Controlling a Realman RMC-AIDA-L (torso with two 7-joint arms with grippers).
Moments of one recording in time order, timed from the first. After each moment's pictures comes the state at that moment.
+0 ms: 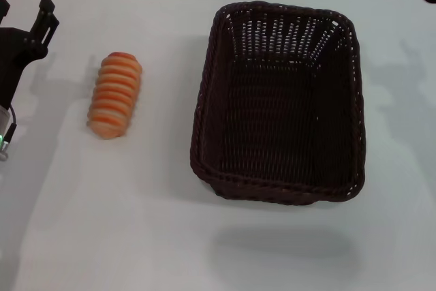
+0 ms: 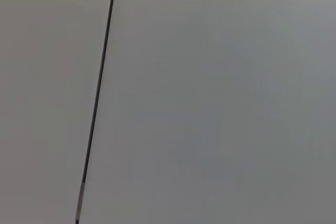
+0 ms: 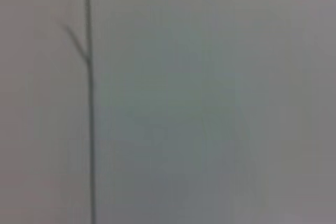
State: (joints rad) left arm -0.28 -2.07 -1.32 -0.36 2.80 1.16 -0.27; right arm -0.10 2.07 -1.91 -1.66 -1.18 0.14 1.39
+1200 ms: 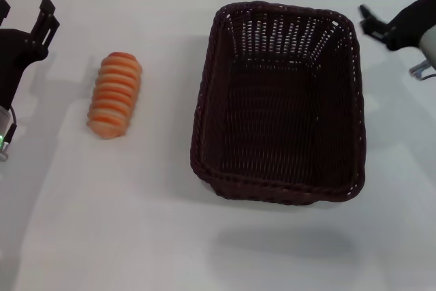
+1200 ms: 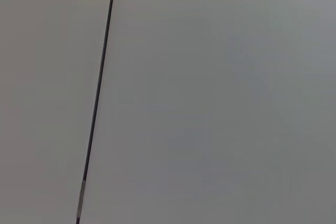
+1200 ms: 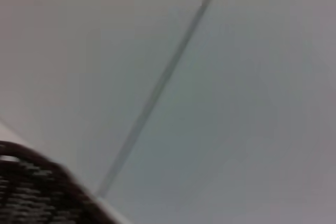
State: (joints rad) left arm -0.28 -2.07 -1.32 -0.36 2.80 1.15 -0.27; right arm 0.05 2.08 -1.81 -1.39 -1.77 -0.01 1.53
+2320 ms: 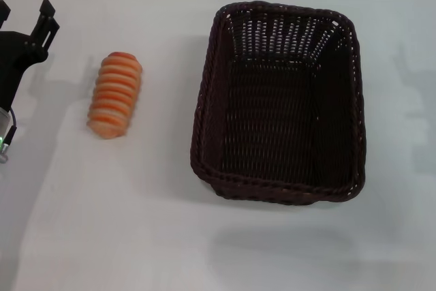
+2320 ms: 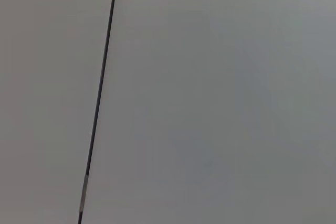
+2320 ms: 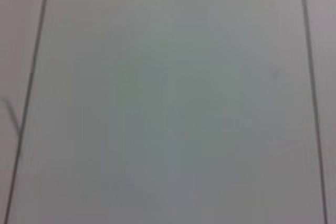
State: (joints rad) left arm -0.29 -2.07 -1.32 -0.35 2.80 1.15 -0.27; right arm 0.09 2.07 -2.01 -0.95 -2.47 0.98 2.80
